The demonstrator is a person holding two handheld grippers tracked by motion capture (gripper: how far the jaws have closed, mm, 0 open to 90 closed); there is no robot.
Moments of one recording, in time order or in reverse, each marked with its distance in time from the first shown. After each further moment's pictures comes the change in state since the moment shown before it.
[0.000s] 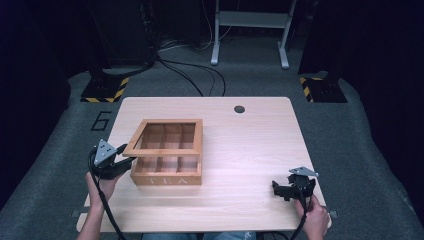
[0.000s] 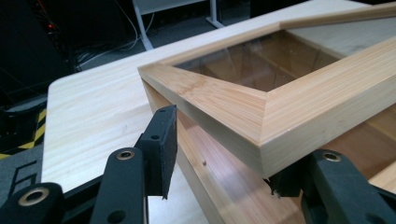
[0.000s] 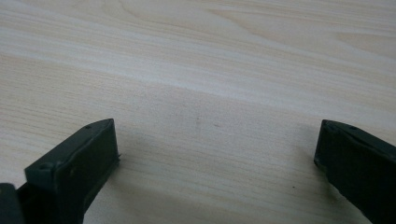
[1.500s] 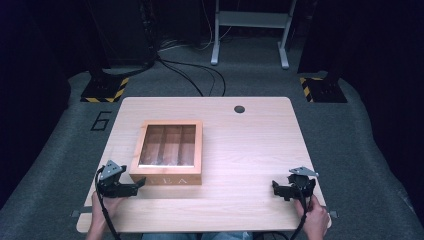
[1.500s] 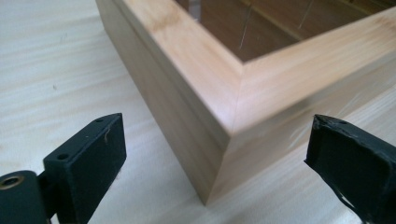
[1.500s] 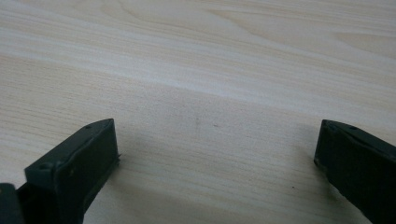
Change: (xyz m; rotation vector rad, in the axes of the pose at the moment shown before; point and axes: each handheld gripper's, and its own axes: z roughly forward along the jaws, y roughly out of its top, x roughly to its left) left arm -0.012 -0.068 0.005 0.150 -0.116 -0.125; right arm 0.000 0.000 0.000 -0.004 0.001 0.006
